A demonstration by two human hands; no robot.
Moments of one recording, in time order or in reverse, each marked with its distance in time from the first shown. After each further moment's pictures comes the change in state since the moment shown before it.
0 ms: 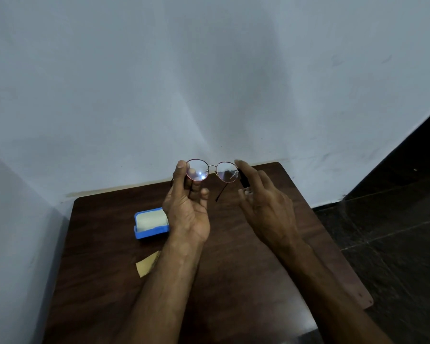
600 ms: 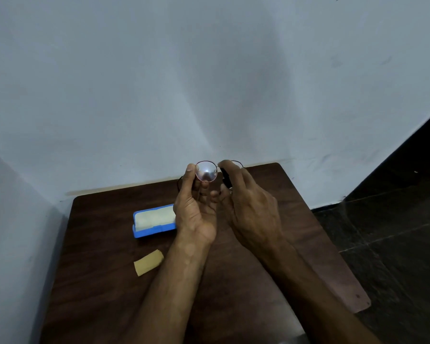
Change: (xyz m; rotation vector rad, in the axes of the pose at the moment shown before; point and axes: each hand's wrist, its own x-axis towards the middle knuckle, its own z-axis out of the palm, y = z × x) left_hand -0.005 -0.015 0.001 -0.072 -0.087 -0.171; right_hand 0.000 -0.039 -0.008 0.041 -0.034 -0.062
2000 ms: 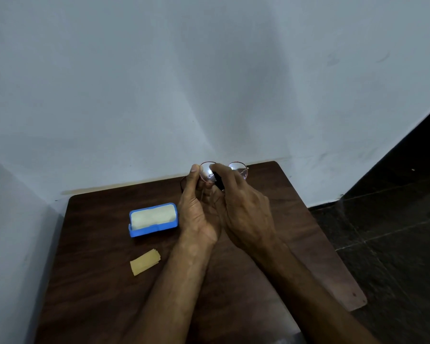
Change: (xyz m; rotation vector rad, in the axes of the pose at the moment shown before) left_hand -0.005 -0.015 0.009 -0.196 -0.082 -0.119; right_hand -0.001 0.002 0.003 0.041 0.018 -0.039
